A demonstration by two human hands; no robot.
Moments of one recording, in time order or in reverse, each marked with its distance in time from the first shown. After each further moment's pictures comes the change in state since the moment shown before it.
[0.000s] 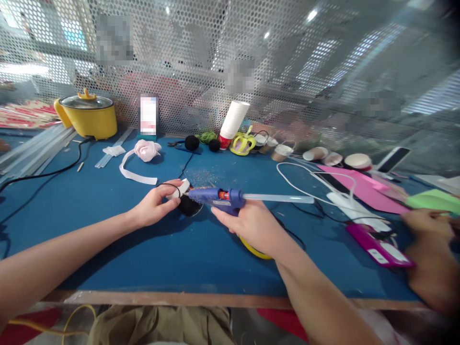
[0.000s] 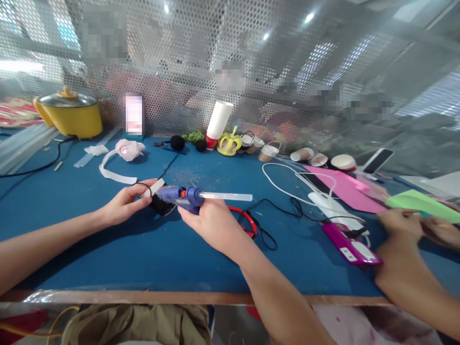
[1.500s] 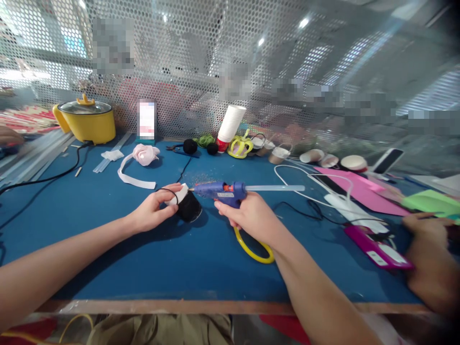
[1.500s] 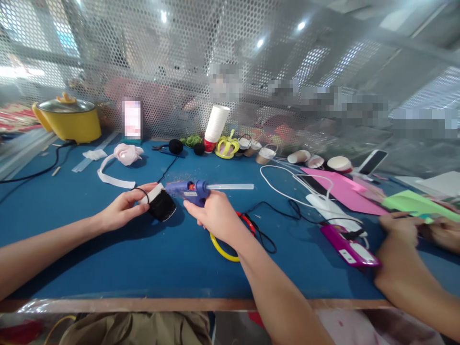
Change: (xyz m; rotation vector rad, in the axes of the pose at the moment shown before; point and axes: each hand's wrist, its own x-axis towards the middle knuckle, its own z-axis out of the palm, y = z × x) left_hand -0.002 -0.001 -0.001 -0.079 -0.022 -0.006; right_hand 0.012 0.012 -0.005 0.236 -0.063 0.210
